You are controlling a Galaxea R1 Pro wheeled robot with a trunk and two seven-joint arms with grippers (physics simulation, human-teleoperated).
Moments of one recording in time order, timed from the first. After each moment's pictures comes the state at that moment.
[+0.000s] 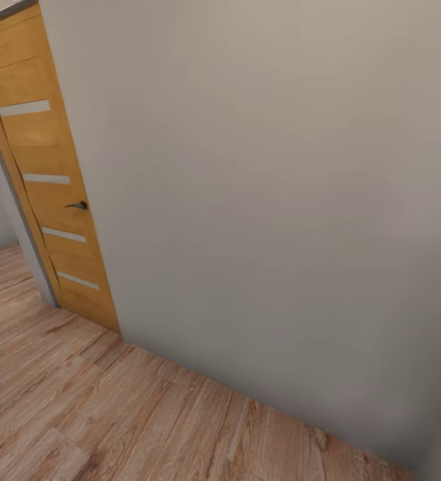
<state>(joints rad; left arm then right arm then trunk) 0.00 0.01 0.06 -0.07 0.14 -0.10 0.01 -0.10 -0.05 0.42 0.03 -0.16 -0.23 -0.02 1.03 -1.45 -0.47</state>
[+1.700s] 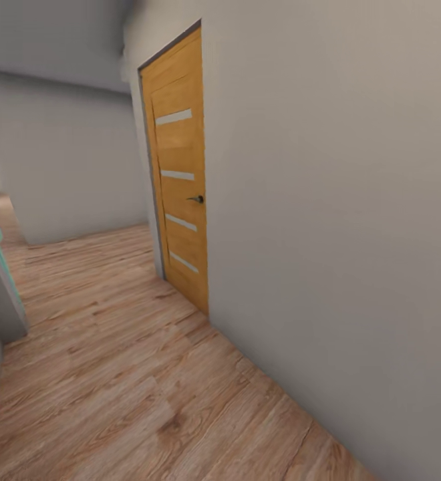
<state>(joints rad) 0.00 0.01 0.05 -0.08 0.19 -0.10 0.01 -0.10 -0.05 0.42 0.03 -0.22 -0.23 -0.02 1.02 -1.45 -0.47</state>
